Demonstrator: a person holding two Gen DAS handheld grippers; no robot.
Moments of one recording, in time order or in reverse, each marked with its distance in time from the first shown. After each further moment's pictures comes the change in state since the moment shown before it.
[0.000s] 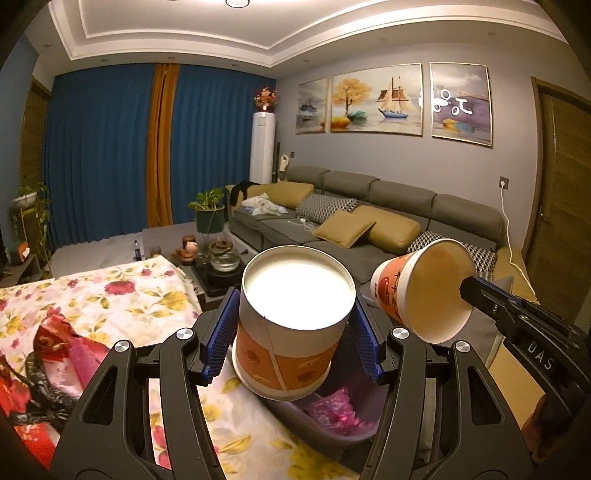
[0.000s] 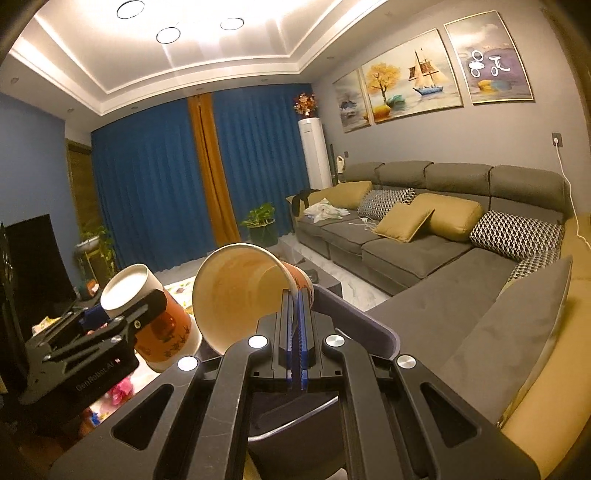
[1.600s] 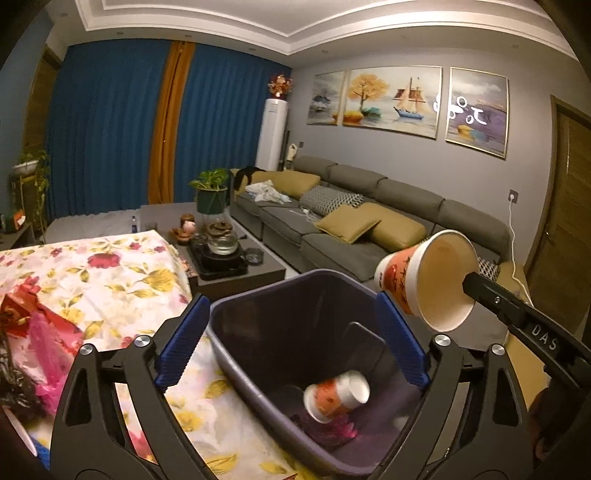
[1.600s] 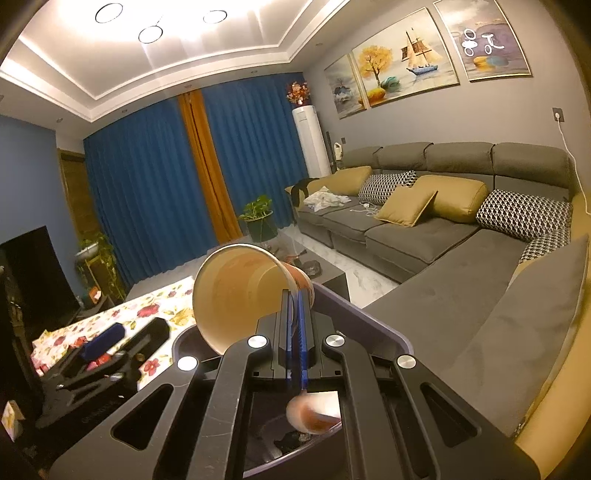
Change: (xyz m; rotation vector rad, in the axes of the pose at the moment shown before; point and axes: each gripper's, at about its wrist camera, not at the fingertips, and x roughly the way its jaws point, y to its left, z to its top) left arm 0.038 0.024 -0.019 -0.103 0.035 0.004; right arm 0.039 -0.002 0.001 0.059 0.037 0.015
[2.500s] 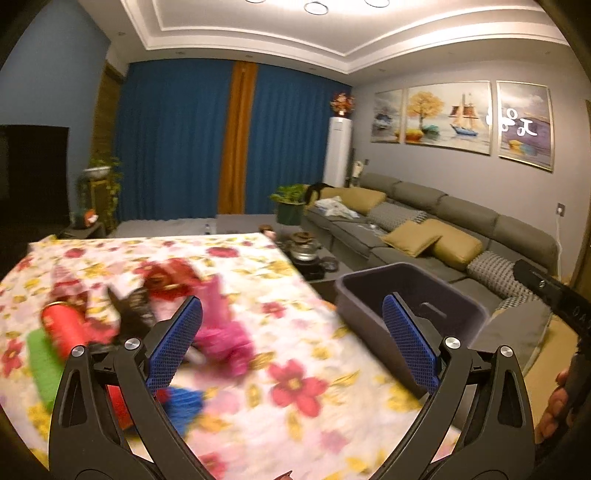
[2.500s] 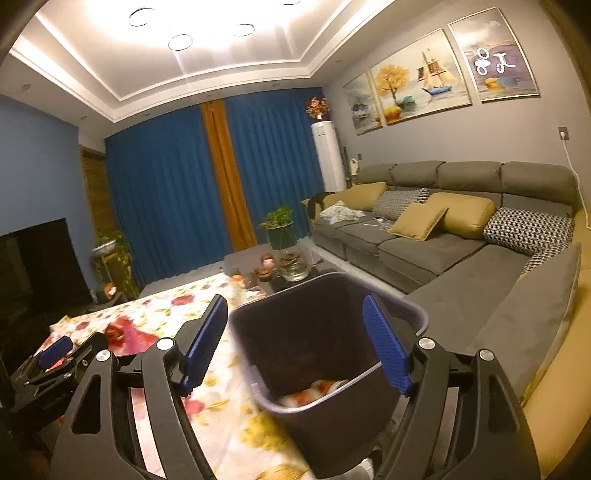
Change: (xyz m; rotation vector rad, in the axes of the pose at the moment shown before) left arm -0.152 0.073 -0.034 -0.033 -0.070 0.290; right arm -0.067 0.048 -0.026 -0.051 -0.055 0.061
